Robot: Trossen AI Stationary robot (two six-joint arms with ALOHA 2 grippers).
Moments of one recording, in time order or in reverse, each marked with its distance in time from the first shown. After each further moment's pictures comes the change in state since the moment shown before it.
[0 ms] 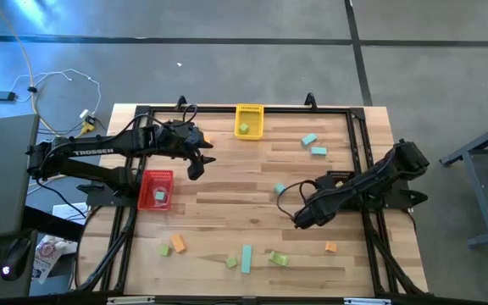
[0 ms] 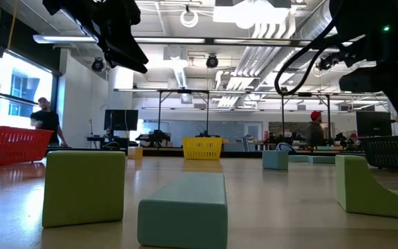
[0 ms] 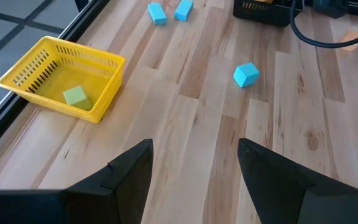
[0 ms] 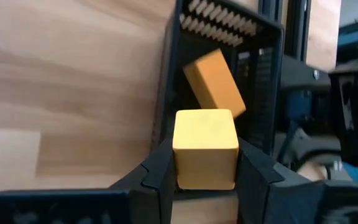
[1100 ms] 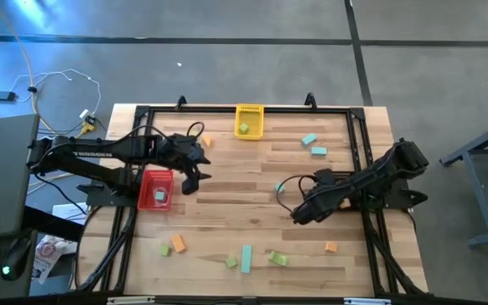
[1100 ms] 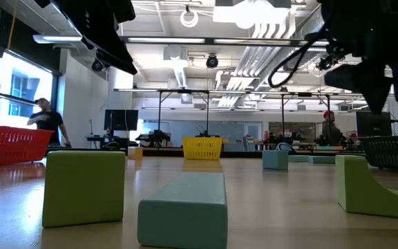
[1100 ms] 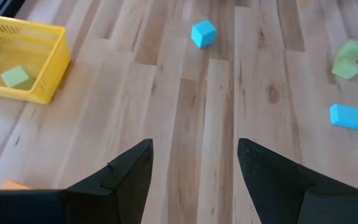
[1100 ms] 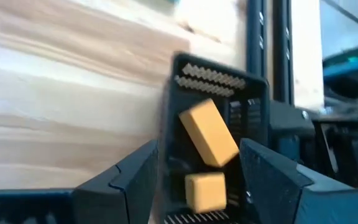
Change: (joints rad) left arm -0.154 0.000 0.000 -0.110 -0.004 -0.001; right arm -0.044 0.000 0.026 -0.060 0.188 0.003
